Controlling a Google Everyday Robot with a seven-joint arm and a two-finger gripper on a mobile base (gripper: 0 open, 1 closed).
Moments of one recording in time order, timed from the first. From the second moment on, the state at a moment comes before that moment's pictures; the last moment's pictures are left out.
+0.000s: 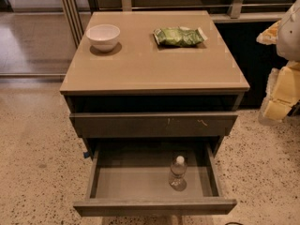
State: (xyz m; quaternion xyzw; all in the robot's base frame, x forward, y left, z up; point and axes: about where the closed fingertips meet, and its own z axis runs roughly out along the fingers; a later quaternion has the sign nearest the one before) arm 0.438 -0.217 0.976 -0.60 0.78 -0.03 0.16
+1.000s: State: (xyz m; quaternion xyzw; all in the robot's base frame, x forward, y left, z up) arm 0.441 -0.216 0.955 -0.60 0.78 -0.02 0.17
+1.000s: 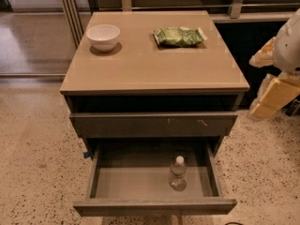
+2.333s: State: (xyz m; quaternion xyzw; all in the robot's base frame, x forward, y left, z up) arm 0.465 -0.216 0.802 -0.55 0.81 0.10 0.20
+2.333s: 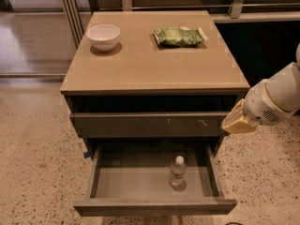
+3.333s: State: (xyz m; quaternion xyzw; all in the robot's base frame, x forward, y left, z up) arm 0.470 -0.204 0.648 -0.54 0.78 0.16 0.28
